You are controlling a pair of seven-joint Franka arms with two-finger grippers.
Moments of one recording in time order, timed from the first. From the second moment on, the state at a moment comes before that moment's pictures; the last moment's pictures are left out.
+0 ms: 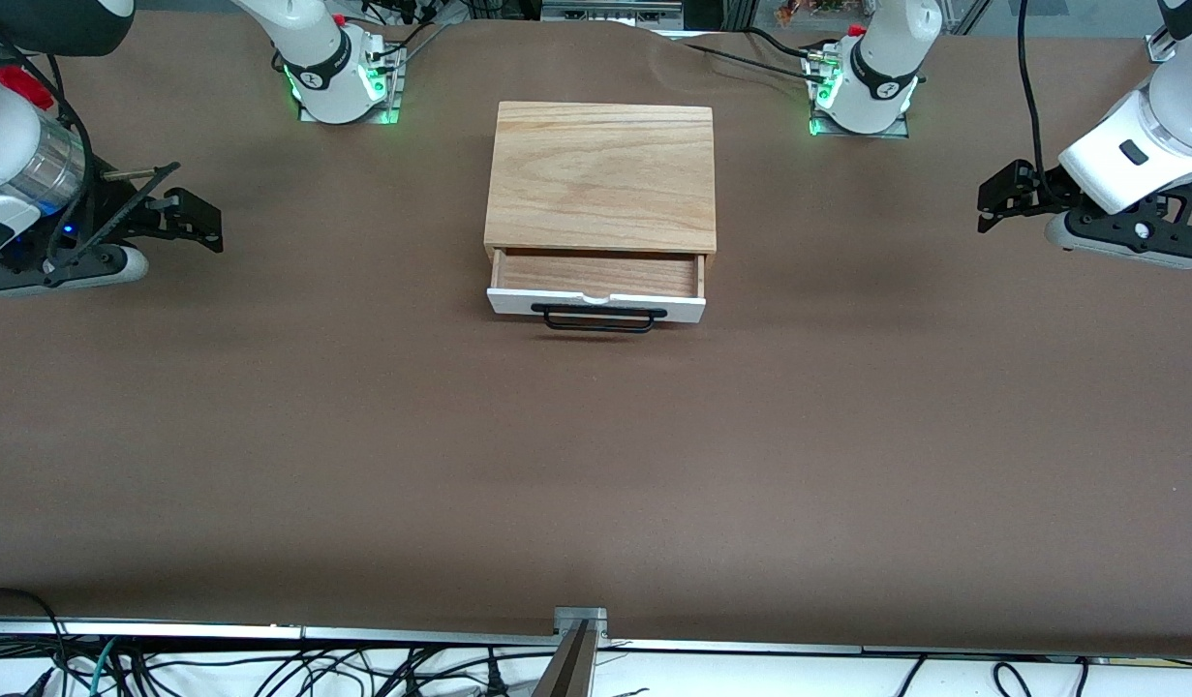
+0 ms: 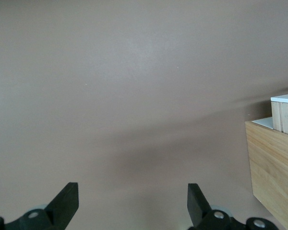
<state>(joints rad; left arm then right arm) -0.03 -0.03 -0.06 -1.67 0.02 1.57 0.12 0.15 0.11 -0.02 -1.51 -0.01 1.52 -0.04</state>
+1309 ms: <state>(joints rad) -0.03 -0.03 -0.06 -1.67 0.02 1.57 0.12 0.15 0.11 -0.02 -1.51 -0.01 1.53 -0.04</state>
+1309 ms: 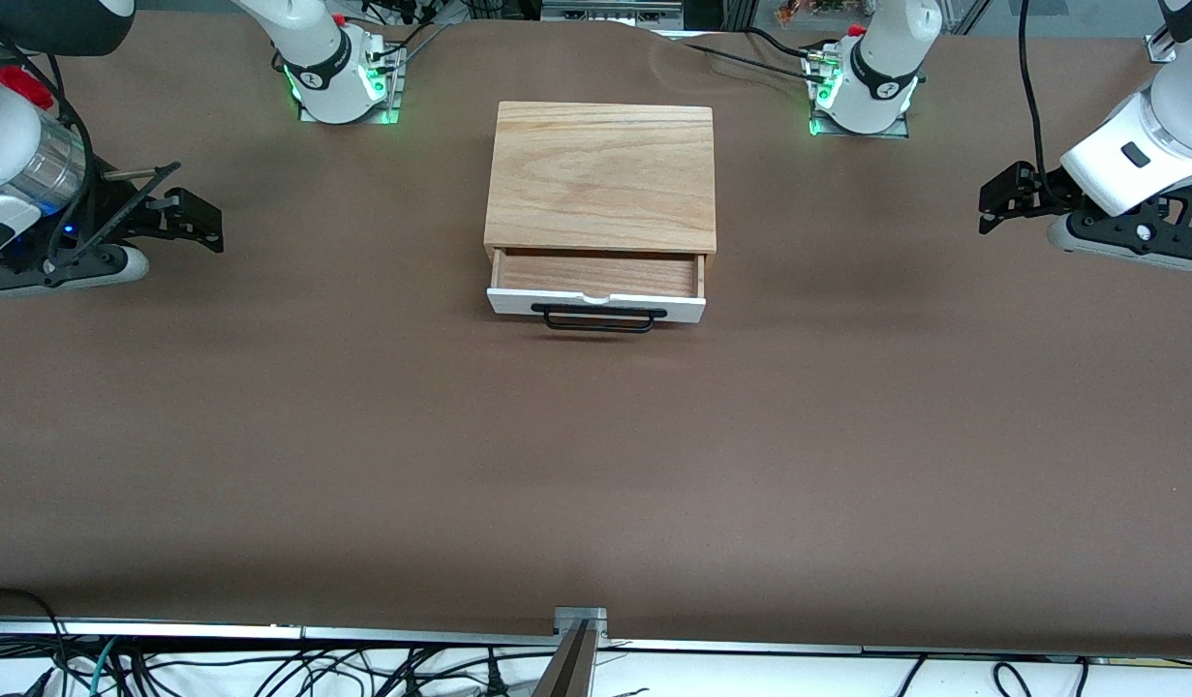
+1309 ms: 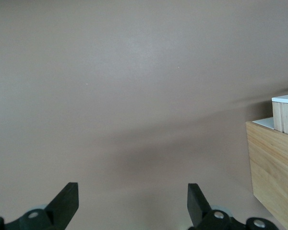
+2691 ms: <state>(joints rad) -0.30 0.47 -0.17 -1.67 -0.54 2.23 -0.01 0.35 0.48 0.01 -1.46 0.42 1.89 -0.04</state>
